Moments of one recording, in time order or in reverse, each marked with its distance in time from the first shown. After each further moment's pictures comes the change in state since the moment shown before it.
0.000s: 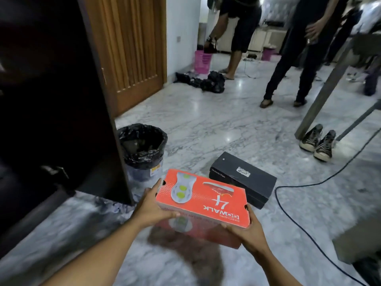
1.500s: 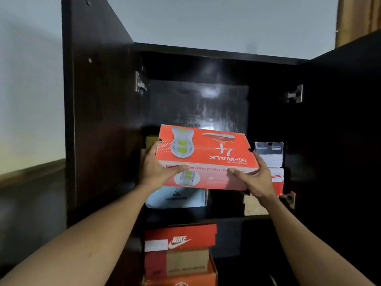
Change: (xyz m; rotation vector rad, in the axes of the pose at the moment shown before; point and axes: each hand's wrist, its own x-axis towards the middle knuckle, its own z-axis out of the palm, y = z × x) left_hand -0.452 0.279 -0.518 0.478 1.632 0.026; right_hand -0.206 -0.548 0.430 0.443 -0.934 -0.877
